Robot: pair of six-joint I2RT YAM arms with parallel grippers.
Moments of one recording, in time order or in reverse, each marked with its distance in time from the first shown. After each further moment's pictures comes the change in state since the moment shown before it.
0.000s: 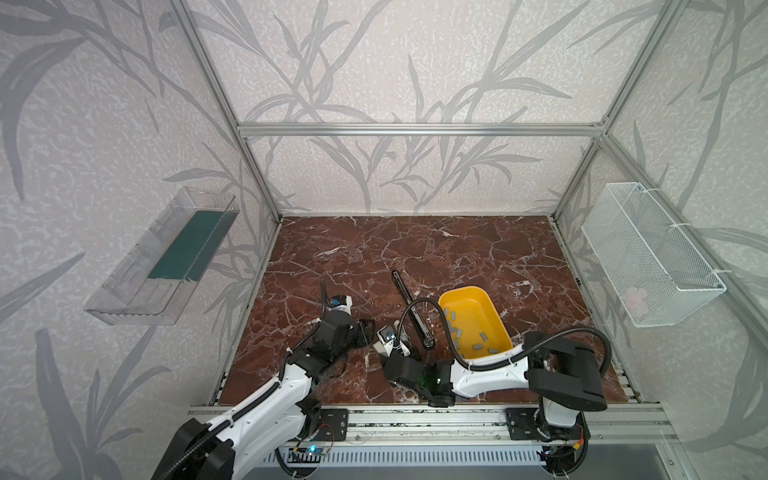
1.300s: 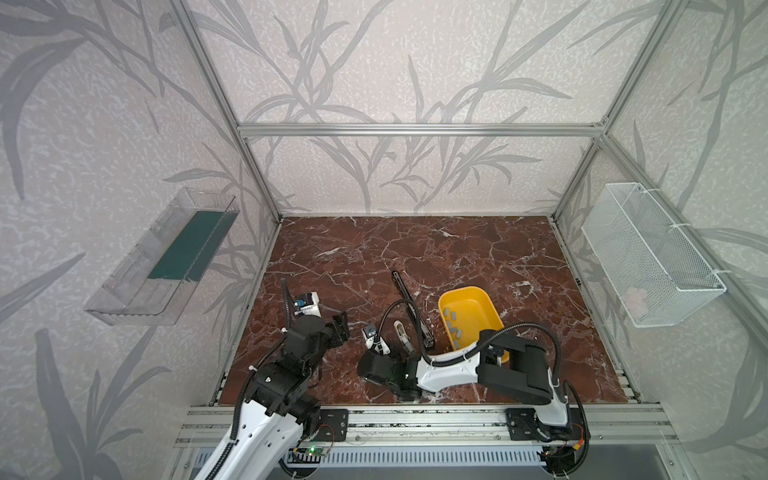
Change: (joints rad) left arm 0.066 -0.415 0.197 -0.546 -0.223 0.084; right arm -0.029 0.323 0.307 -0.070 -0.004 0.182
